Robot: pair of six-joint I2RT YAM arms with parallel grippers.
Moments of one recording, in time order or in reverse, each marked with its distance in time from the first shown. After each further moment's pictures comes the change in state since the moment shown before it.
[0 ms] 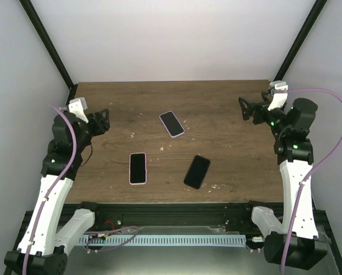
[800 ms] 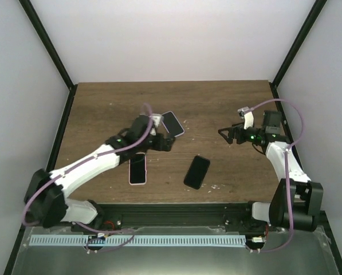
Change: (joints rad) left arm -0.535 0.459 -0.056 0.142 0.014 -0.080; right arm 0.030 0.300 -0.260 -0.024 -0.244 -0.221
